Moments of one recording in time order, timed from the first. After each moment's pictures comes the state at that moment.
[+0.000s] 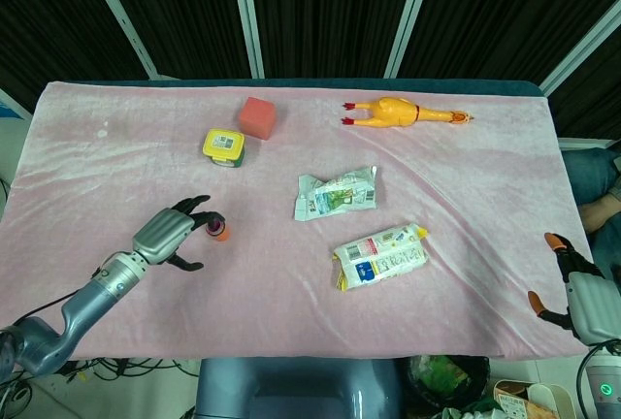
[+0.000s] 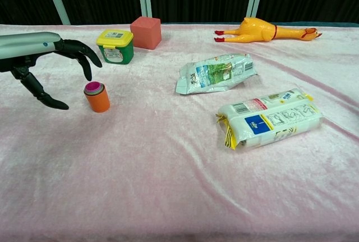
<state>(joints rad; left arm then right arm) -0.69 -1.32 0.00 -1.41 1.54 0.96 -0.28 0.08 -1.01 0.09 -1.79 -1.33 1.37 0.01</state>
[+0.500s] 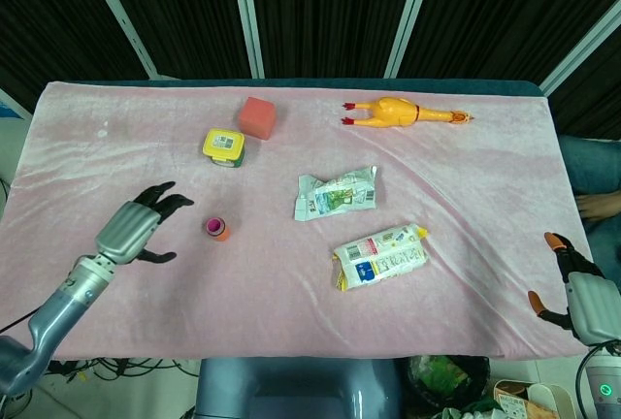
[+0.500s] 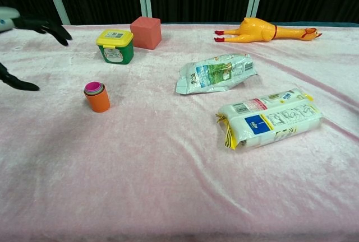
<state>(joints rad) -0.57 -1.22 0.00 -1.49 1.52 1.17 -0.12 0.08 -1.01 0.09 -1.79 -1.34 1.38 0.00</state>
